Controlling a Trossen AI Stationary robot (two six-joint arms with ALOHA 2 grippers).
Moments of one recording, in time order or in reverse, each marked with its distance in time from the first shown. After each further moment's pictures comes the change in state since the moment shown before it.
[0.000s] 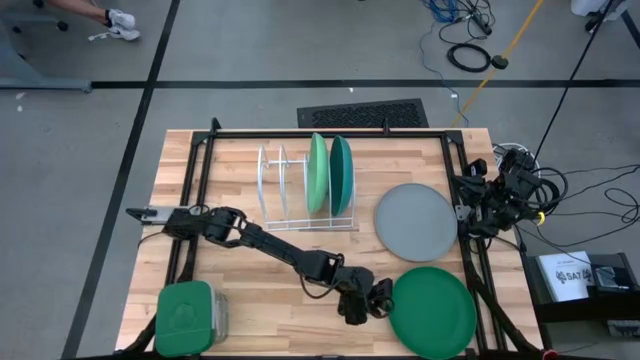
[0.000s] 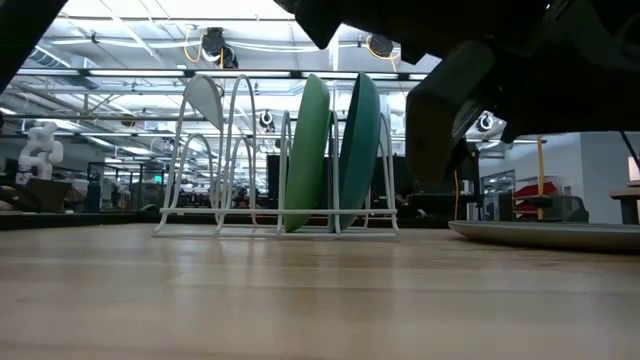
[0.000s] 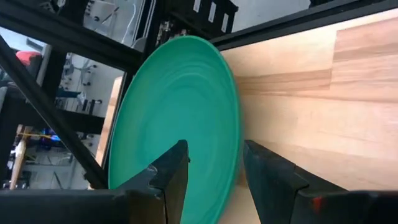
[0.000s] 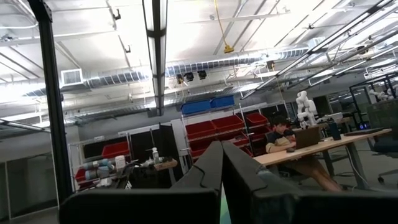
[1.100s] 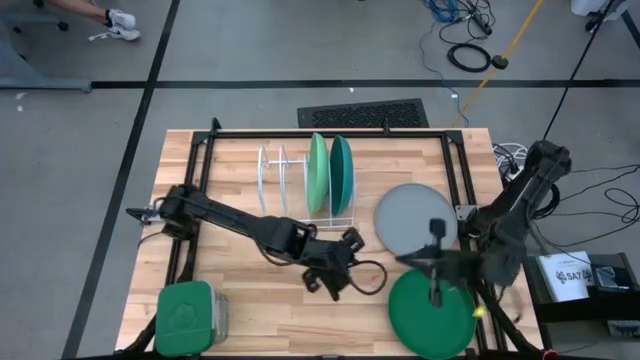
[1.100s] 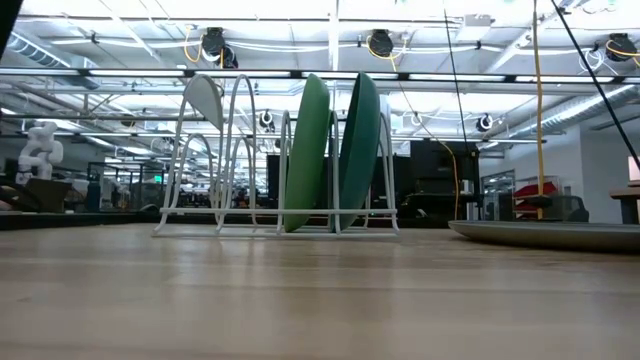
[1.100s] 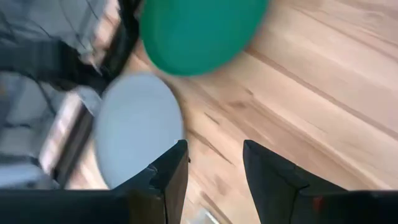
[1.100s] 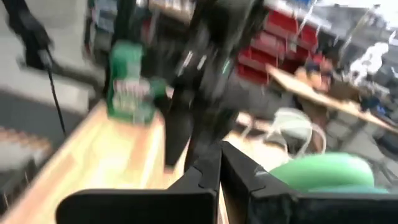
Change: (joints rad) left arm 0.003 -0.405 0.068 -0.797 -0.363 -0.410; right arm -0.043 1.085 0.760 -0.980 -0.004 0.582
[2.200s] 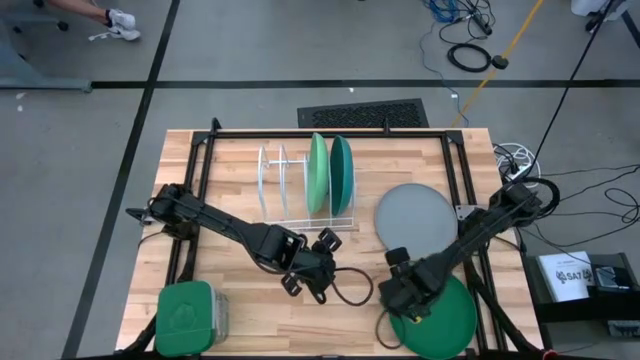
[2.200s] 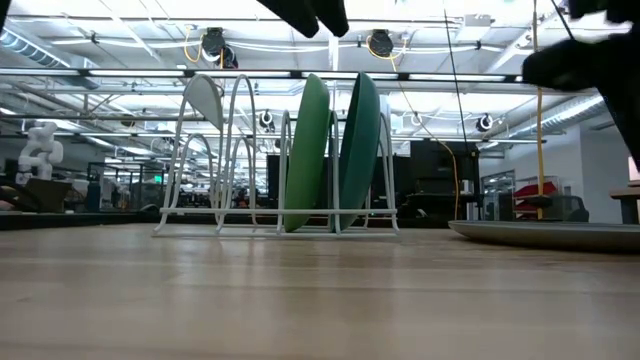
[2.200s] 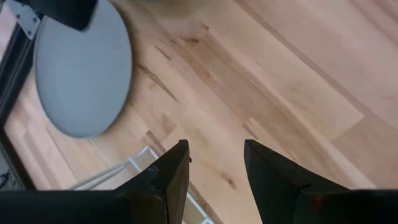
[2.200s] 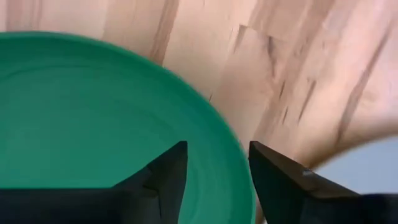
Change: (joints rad) left arm -0.053 -0.061 -0.124 -0.173 -0.080 -0.243; right arm -0.260 0.643 0.359 -1.024 -0.934 0.464
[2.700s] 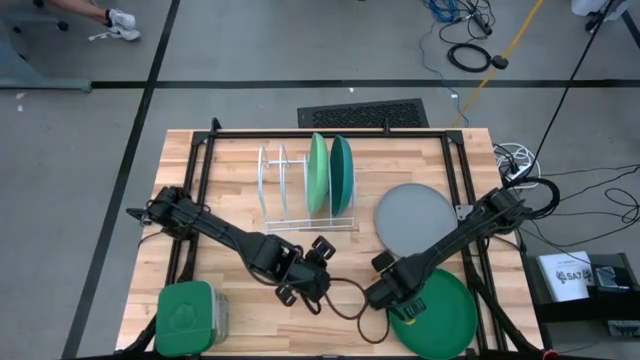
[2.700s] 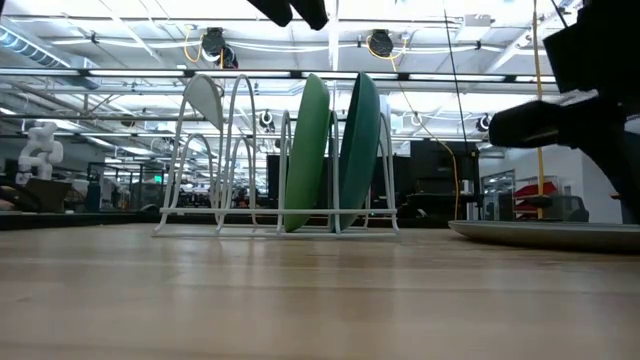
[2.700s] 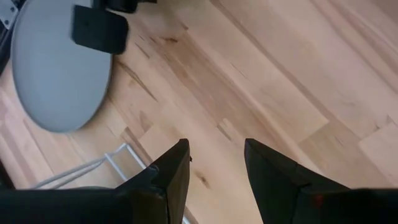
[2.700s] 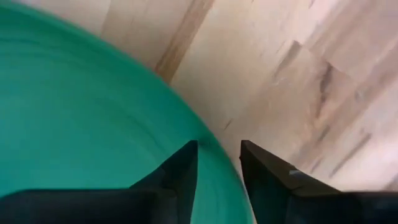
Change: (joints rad) left arm -0.059 0.000 -0.004 -0.035 -0.003 -0.107; right arm -0.087 0.129 -0.001 0.076 -0.134 -0.297
